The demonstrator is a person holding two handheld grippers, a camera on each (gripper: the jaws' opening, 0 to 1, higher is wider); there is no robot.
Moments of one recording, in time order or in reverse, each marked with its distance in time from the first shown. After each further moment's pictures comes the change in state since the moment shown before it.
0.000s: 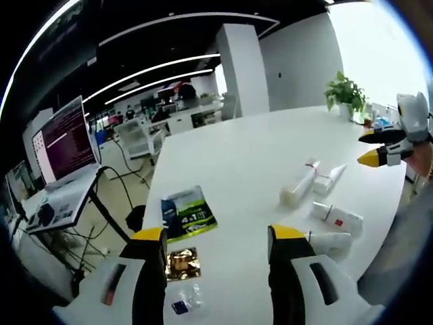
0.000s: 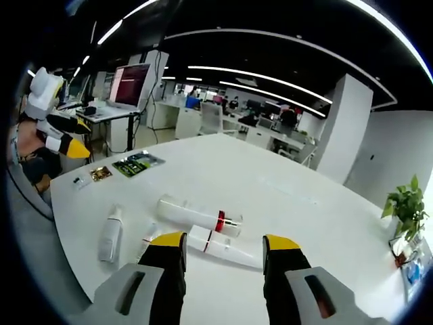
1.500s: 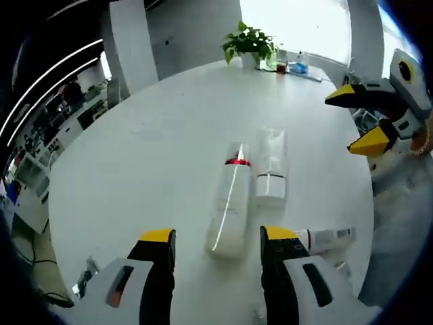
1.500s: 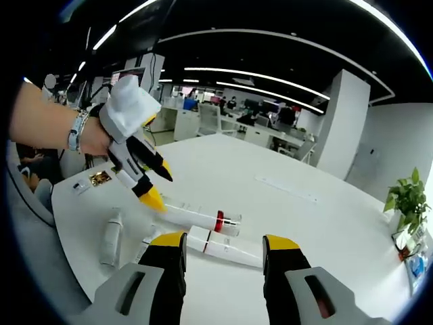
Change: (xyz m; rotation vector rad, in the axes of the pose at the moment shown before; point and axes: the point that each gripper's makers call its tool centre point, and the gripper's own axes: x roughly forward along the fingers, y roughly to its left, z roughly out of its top) left arm 0.156 -0.167 0.007 0.438 0.299 -0.668; right arm 0.003 -0.004 -0.004 0.044 0.008 0.006
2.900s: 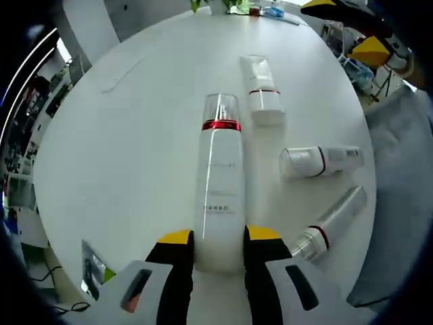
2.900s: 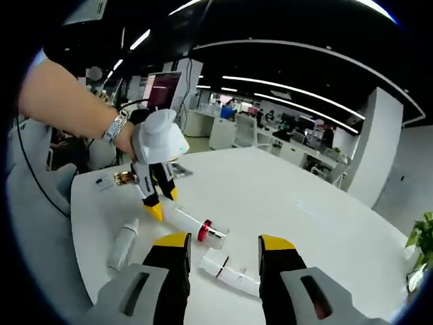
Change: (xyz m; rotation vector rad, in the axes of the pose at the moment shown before) left arm -0.014 0.010 -0.077 0.138 0.300 -0.093; right arm 0.034 0.030 0.036 -0.165 -0.077 0.306
